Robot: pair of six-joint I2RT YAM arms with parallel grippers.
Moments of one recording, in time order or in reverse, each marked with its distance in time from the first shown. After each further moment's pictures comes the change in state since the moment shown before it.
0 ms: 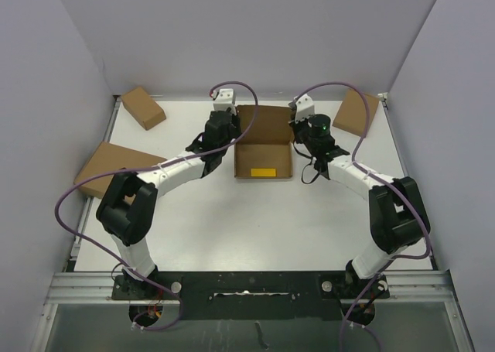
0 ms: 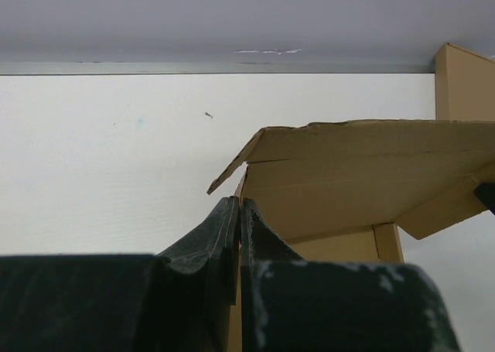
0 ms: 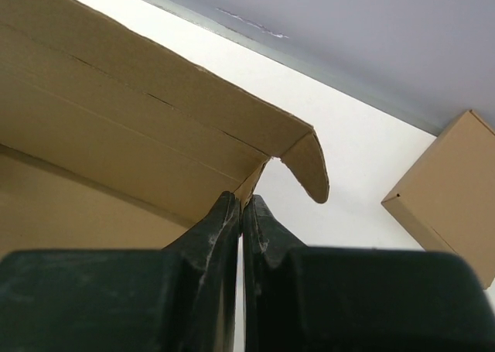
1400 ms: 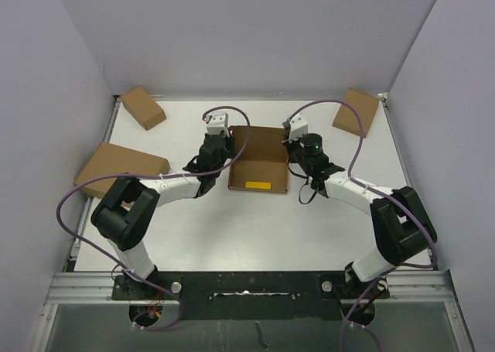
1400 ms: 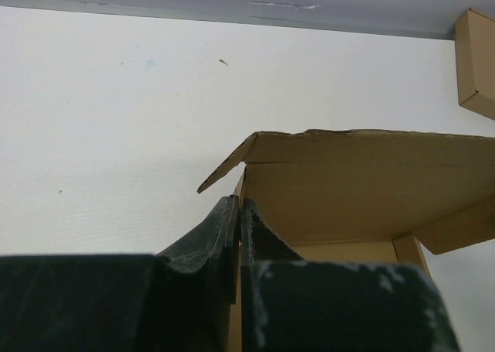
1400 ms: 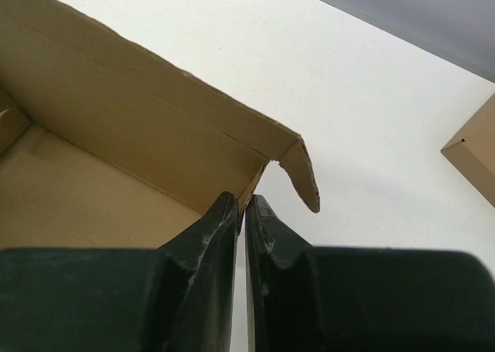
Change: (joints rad) left arm -0.011 -0.041 -0.301 0.250 -0.020 -0.037; right arm 0.098 -0.080 -0.185 0.030 0.061 0.083
